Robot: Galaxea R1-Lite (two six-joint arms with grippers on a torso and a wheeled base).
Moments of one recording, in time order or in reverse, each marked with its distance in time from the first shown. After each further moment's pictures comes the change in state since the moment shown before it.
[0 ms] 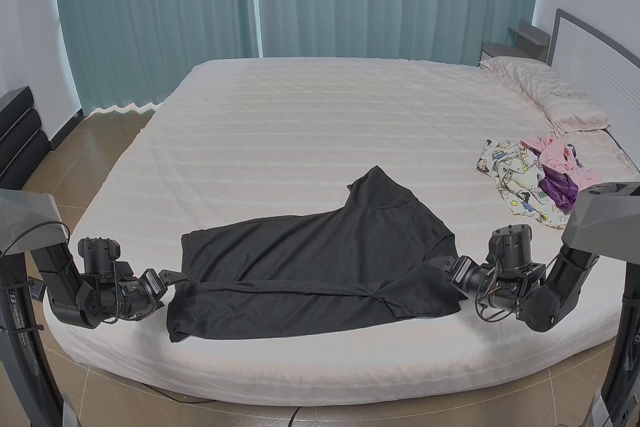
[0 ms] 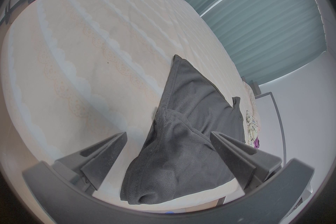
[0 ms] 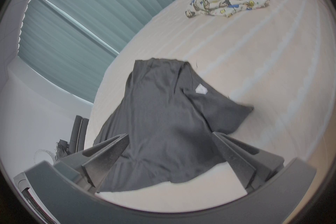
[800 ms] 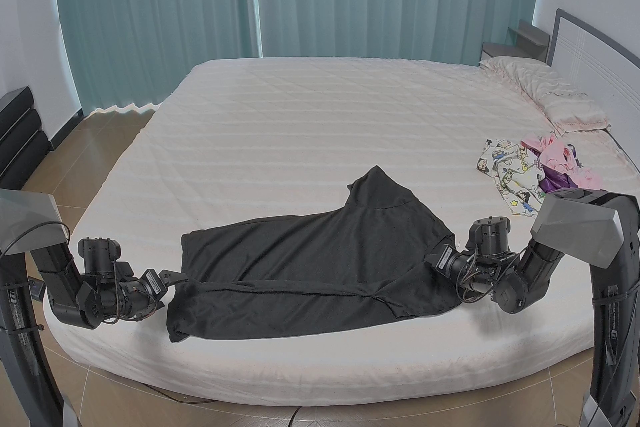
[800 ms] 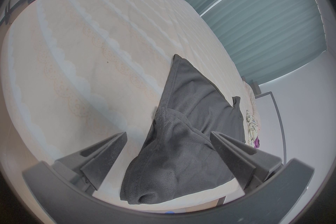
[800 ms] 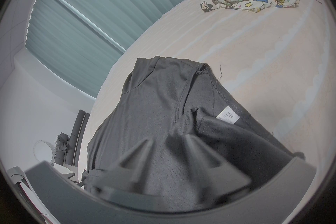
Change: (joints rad) left arm -0.001 0.000 0.001 0.000 0.000 0.001; right arm -0.063 0.227 -0.312 0.034 0.097 -0.101
